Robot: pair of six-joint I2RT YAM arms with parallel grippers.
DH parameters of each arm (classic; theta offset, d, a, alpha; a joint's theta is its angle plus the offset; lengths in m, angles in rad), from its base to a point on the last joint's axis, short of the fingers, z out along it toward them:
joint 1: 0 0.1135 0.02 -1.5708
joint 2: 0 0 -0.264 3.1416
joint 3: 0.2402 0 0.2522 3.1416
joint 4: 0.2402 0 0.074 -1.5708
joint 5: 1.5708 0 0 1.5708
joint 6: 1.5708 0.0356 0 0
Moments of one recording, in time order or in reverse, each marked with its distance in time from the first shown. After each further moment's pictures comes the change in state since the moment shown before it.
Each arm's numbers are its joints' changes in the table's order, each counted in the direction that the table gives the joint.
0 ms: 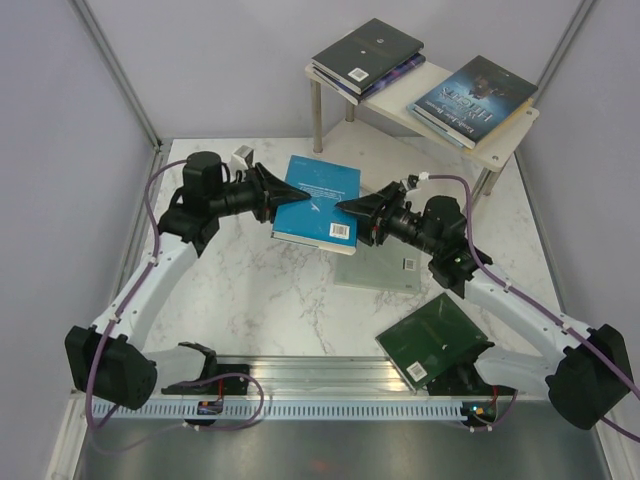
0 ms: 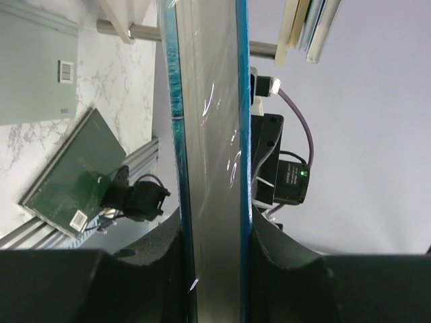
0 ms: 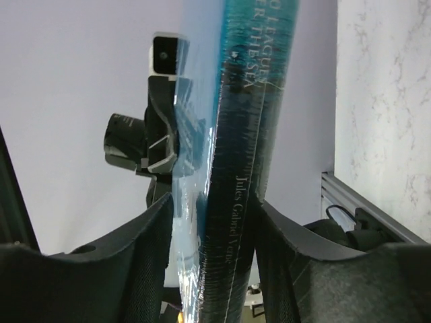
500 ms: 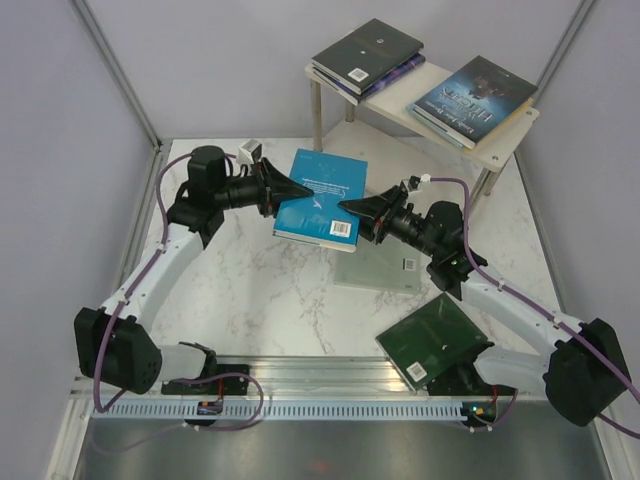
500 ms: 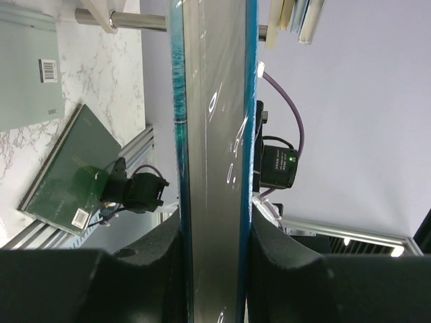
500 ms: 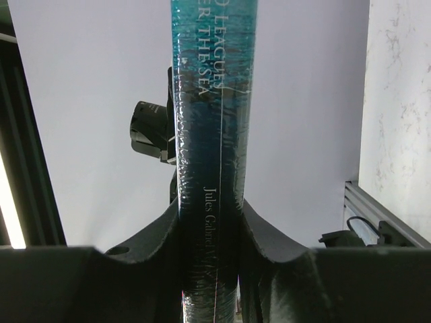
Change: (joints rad) left arm 0.004 0.083 0.006 -0.111 0.121 0.012; right arm -0.011 0.022 -0.072 -0.217 -0.005 0.083
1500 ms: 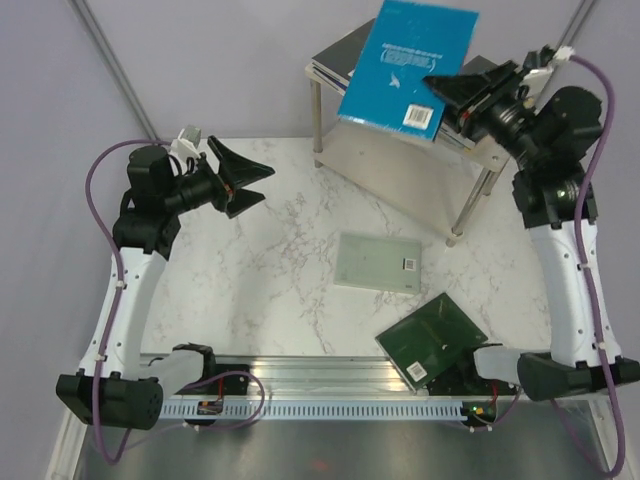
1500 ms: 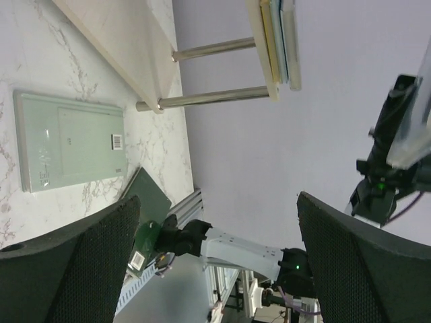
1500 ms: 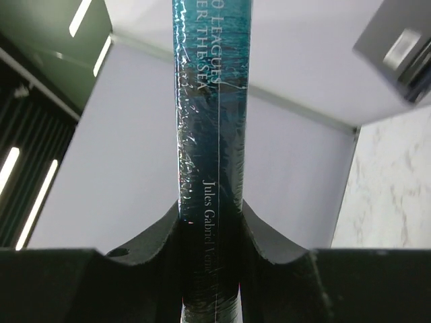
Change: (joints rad) left arm 0.212 -0.195 0.108 0.306 -0.117 0.269; right arm -0.409 0.088 0.951 0.746 -0.093 -0.373
